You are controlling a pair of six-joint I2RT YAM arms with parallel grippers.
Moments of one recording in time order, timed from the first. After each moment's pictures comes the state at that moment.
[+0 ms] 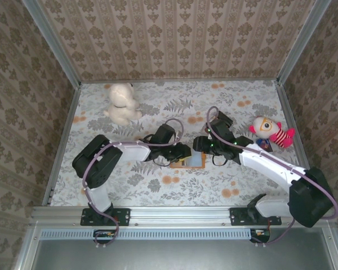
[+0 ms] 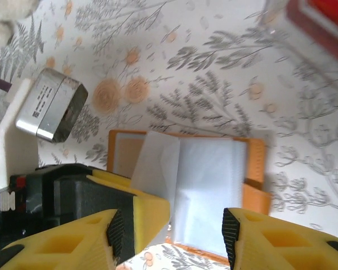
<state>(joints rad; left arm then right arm) -0.82 1.81 0.89 0.13 0.55 -1.00 0.56 1.27 0.81 -0.41 -0.03 0.69</state>
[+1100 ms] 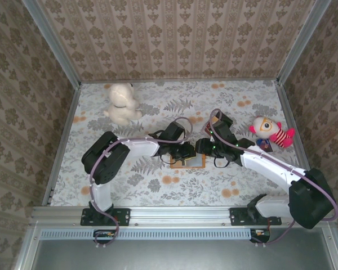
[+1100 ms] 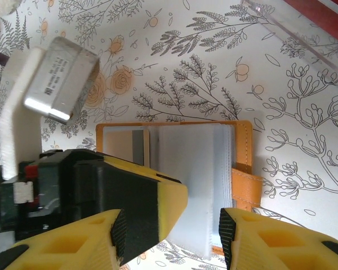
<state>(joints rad) -0.86 1.90 1.06 -0.07 0.49 -0.92 0.54 1.27 0.77 -0.39 -0.08 0.72</state>
